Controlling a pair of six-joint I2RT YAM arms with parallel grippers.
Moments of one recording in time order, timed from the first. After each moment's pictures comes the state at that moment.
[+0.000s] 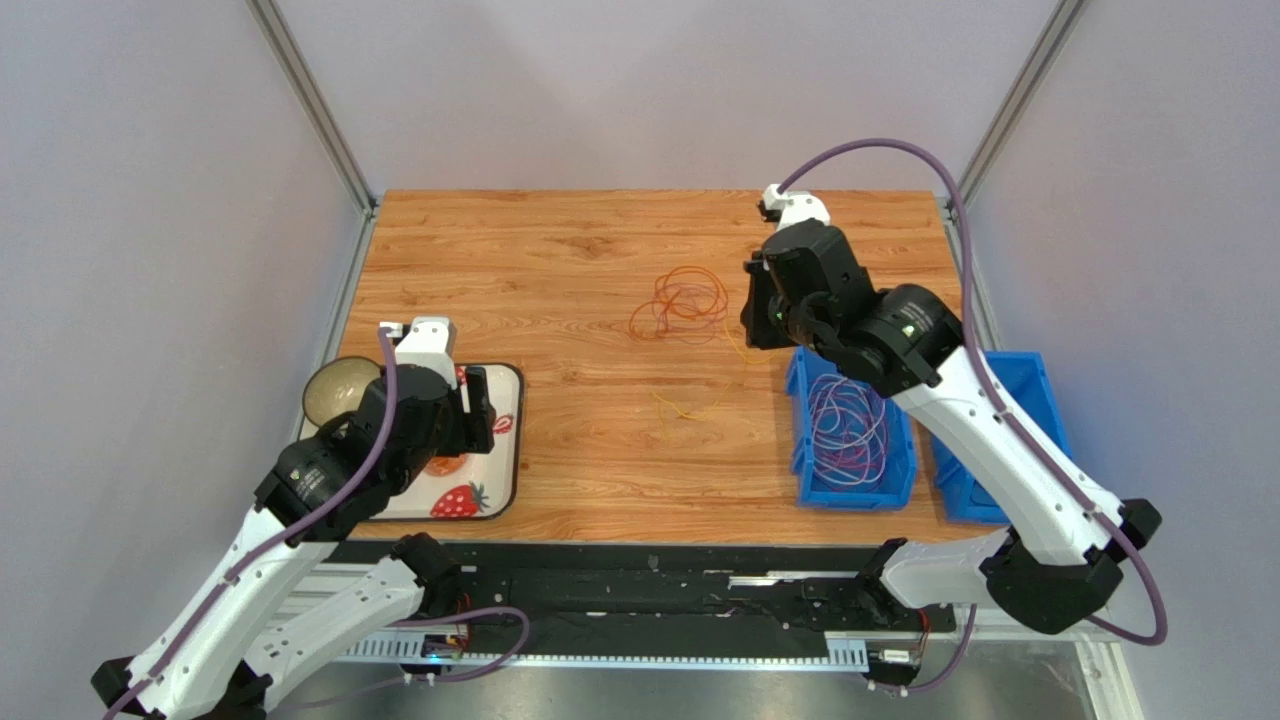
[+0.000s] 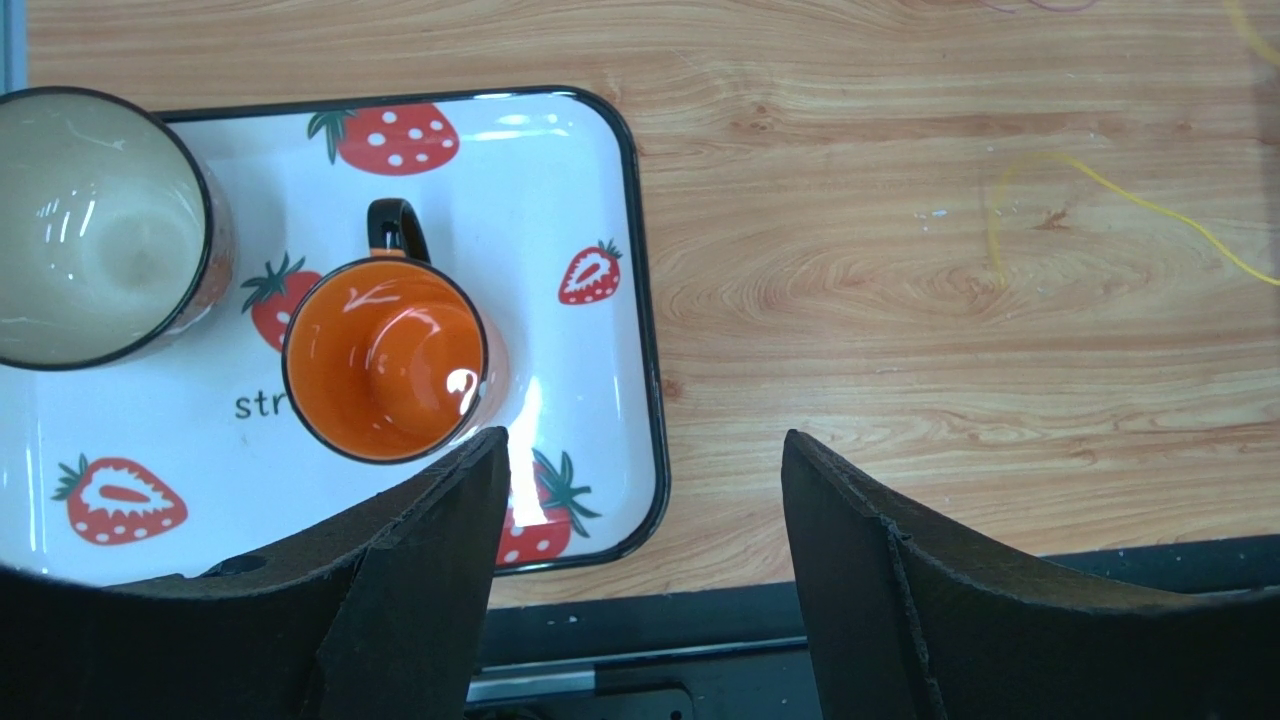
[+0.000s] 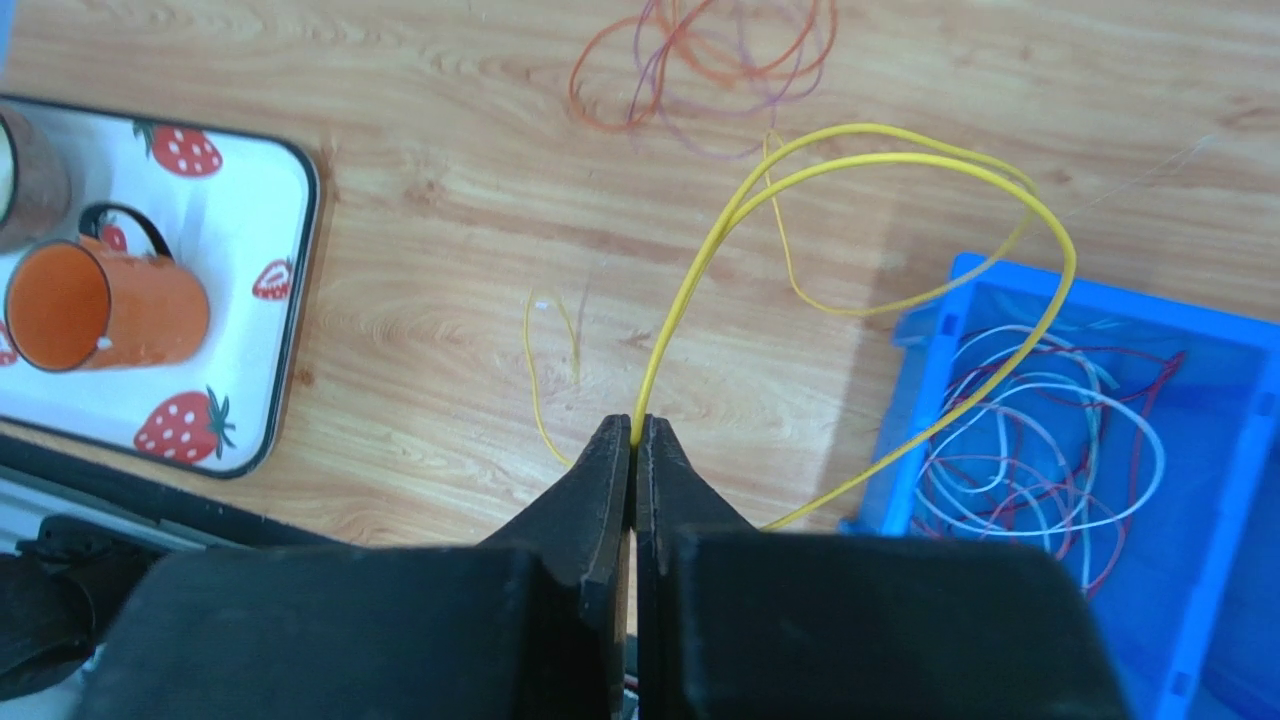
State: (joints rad) left arm -0.68 0.66 1.01 -1.04 -0.43 -0.44; right arm 0.77 1.32 1.62 -1.02 0.30 0.47
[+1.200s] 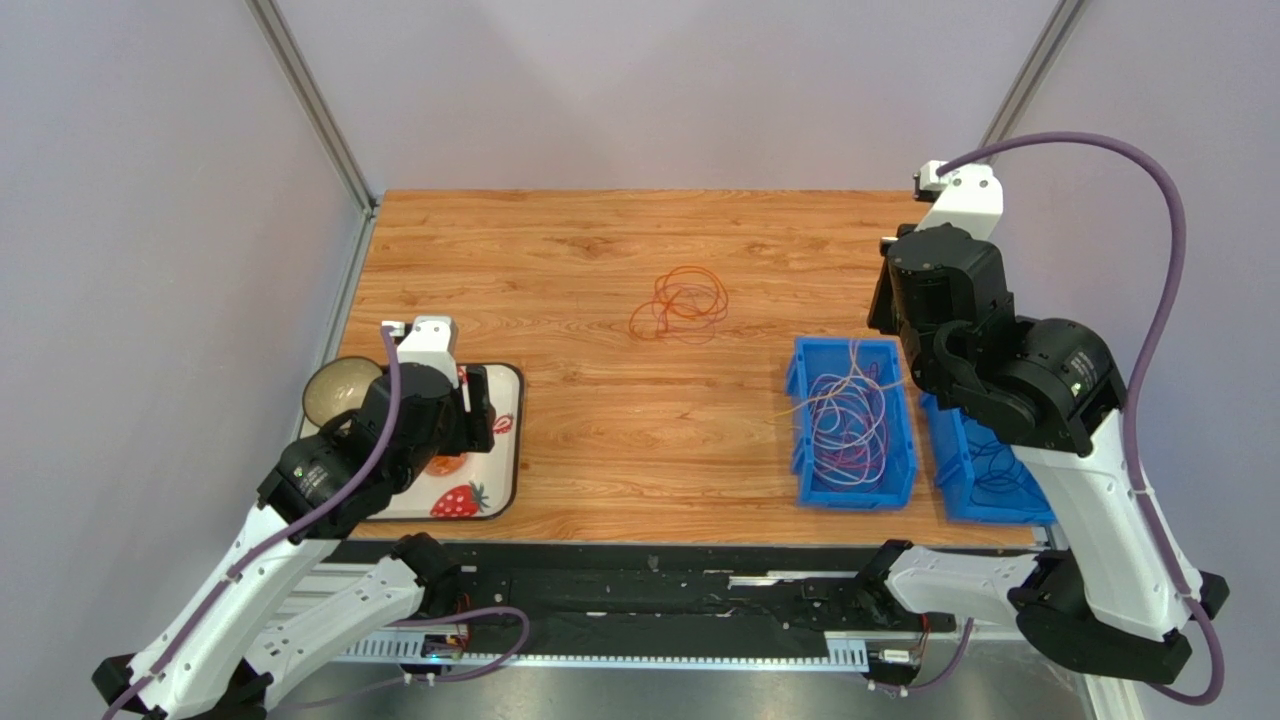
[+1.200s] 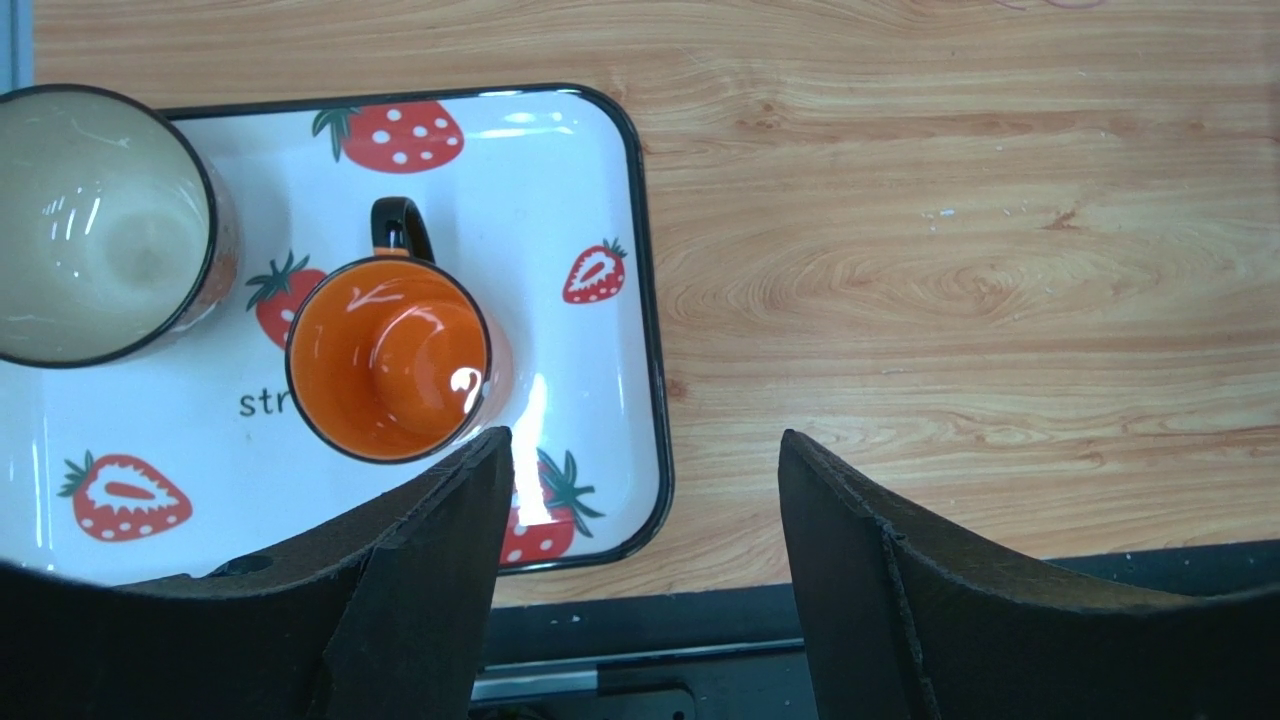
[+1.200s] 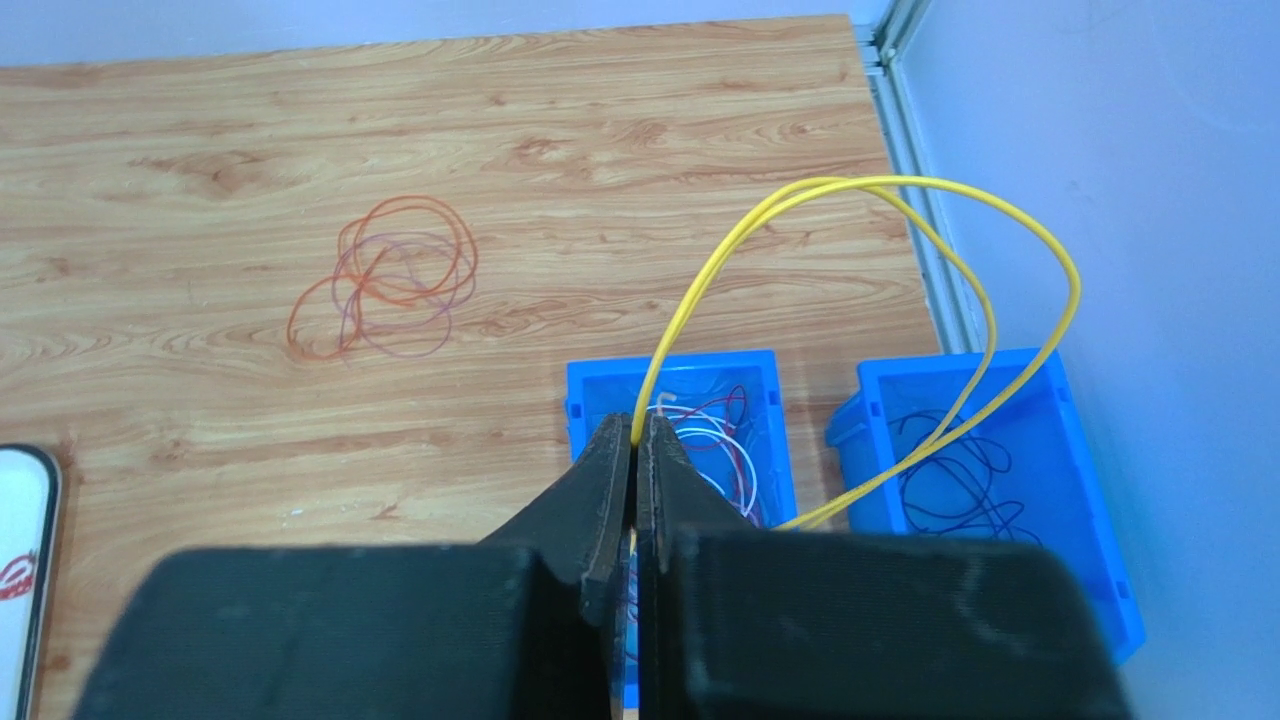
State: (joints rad) left arm -0.68 0.67 1.01 -1.04 -0.43 -0.44; right arm 0.75 1.15 1.85 -1.22 0.81 0.38
